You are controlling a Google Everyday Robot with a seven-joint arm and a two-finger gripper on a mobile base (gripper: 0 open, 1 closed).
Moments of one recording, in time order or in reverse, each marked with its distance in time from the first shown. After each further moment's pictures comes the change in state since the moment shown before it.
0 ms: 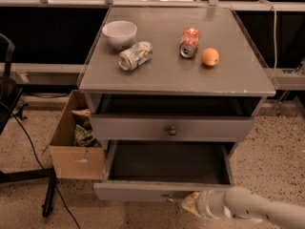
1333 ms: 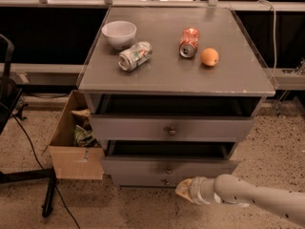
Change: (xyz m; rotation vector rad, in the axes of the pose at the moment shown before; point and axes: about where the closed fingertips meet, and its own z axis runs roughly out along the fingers) arm -0.031 -0.049 0.029 0.051 -0.018 -0.069
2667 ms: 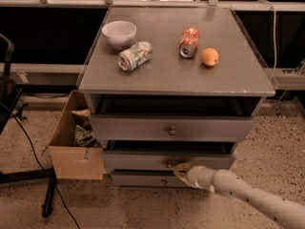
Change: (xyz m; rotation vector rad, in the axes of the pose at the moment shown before) arm -0.013 -0.078 0.033 0.215 -0.140 -0.184
